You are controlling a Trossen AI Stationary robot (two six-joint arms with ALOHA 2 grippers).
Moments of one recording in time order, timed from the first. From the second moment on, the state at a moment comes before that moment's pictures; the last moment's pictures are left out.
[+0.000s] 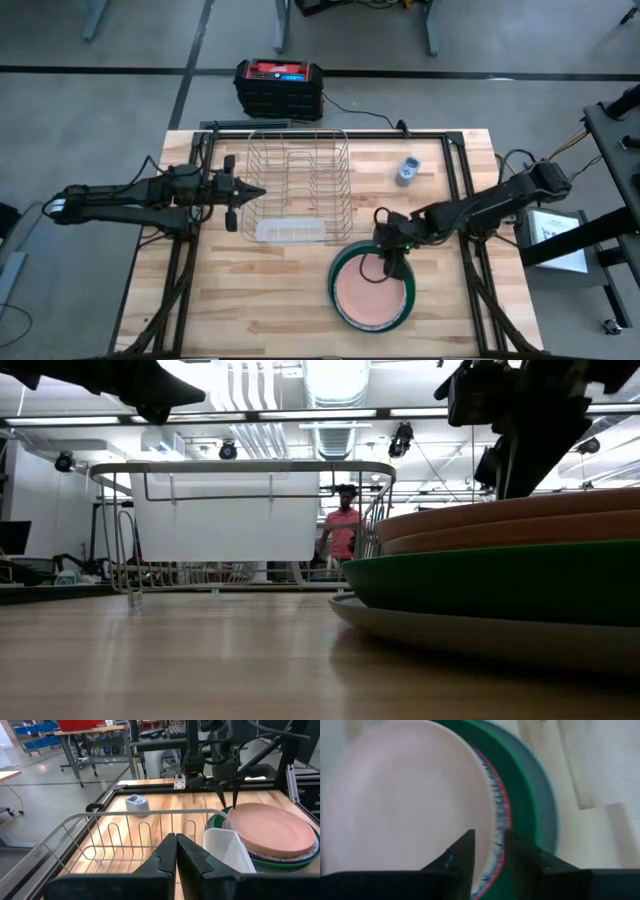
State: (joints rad) left arm 0.07 0.62 0.57 -0.15 -0.07 0.09; right arm 0.30 1.39 0.87 -0.59 0.00 0.50
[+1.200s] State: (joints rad) left arm 0.07 0.62 0.57 -0.16 -0.07 0.07; right arm 0.33 1.51 0.91 -0.60 0.10 0.48
